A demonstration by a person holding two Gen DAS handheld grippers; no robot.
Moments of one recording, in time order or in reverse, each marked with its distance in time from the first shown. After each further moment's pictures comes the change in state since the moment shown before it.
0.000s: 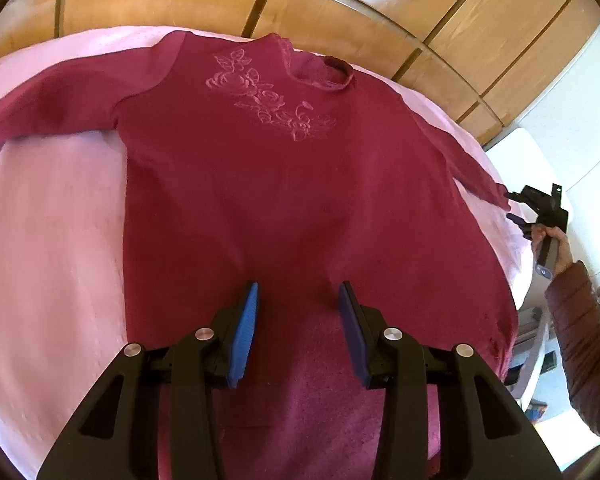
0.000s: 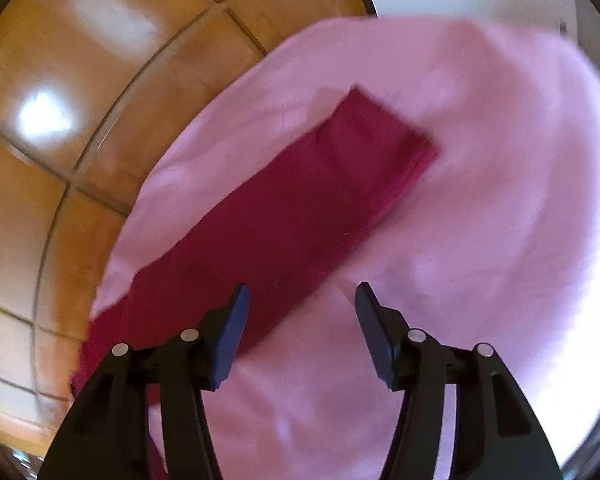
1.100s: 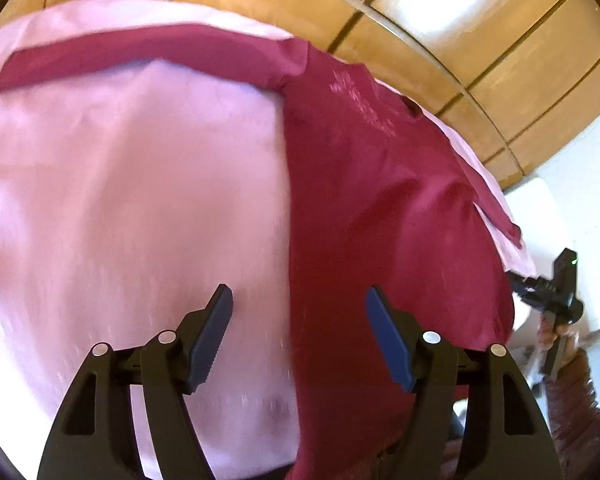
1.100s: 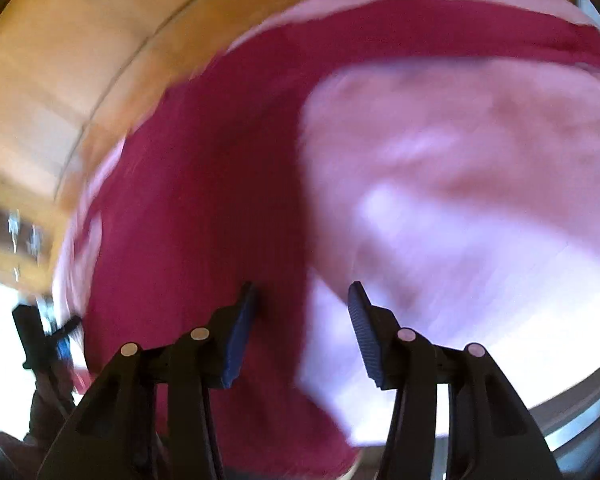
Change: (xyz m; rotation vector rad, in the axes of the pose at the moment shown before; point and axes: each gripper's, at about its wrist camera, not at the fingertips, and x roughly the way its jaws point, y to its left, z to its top) left arm -0.081 0.073 -0.078 -0.197 -0.057 0.020; right arm -0.080 0.068 -0.250 -0.733 0.457 0.147
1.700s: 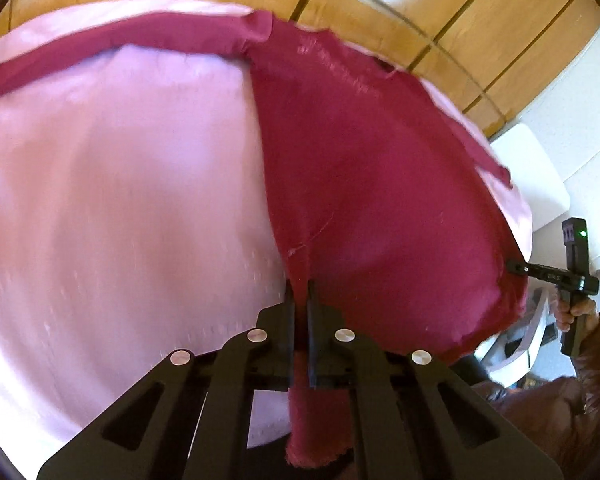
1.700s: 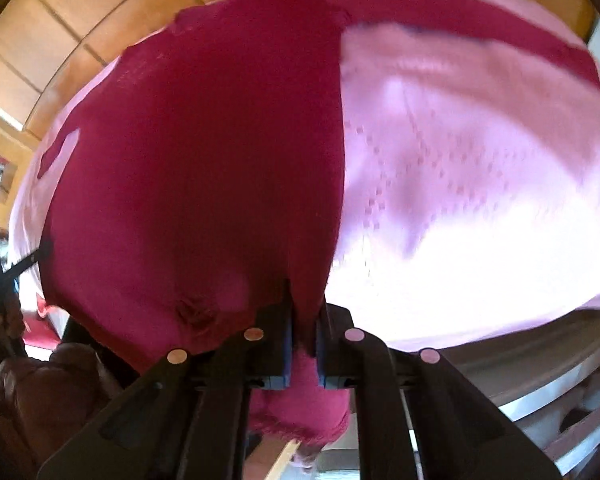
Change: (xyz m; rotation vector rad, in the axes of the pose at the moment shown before) left arm 0.009 -0.015 -0.028 0.154 0.085 -0.007; right arm -0.007 0.011 -0.050 -0.065 0.064 -0.091
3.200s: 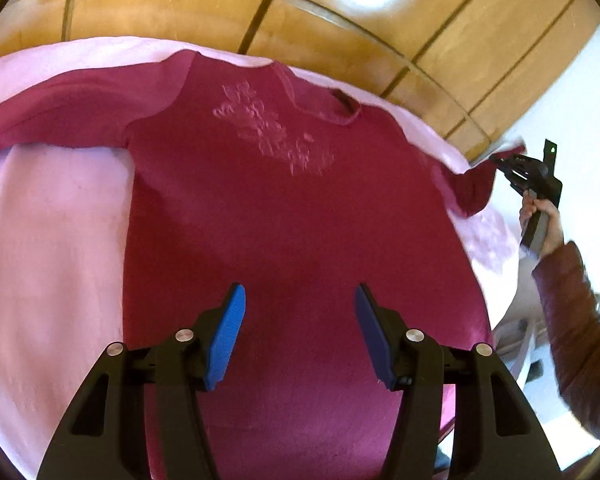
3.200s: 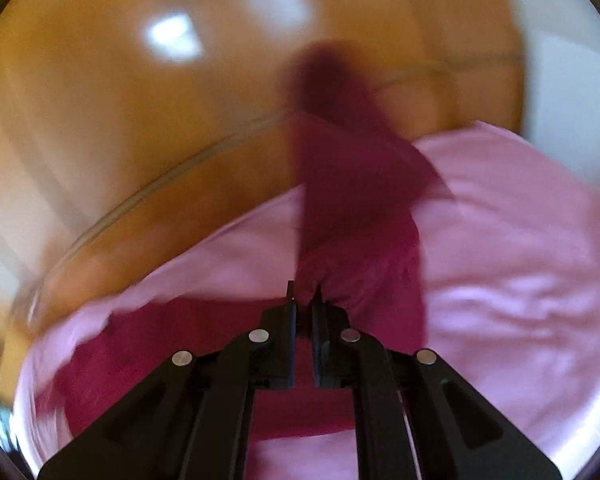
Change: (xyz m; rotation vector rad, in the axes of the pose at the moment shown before) left arm 0.038 -0.052 0.097 0.011 -0.088 -0.070; right arm -0.054 -0.028 0.257 0.133 -0.576 -0.029
